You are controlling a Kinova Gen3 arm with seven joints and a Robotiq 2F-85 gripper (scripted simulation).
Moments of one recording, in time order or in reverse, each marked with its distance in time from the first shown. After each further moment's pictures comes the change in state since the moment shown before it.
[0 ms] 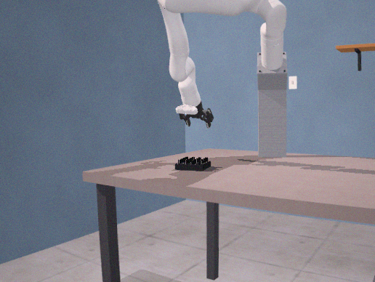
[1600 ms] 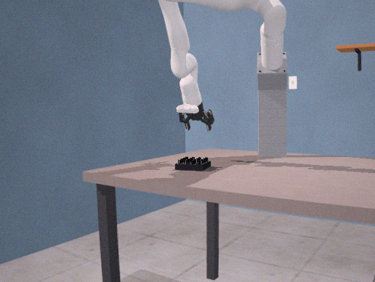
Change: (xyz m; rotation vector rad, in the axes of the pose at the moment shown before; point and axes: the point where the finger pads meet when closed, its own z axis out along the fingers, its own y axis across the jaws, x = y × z) arm 0.032 -0.014 -0.013 0.011 0.124 -0.028
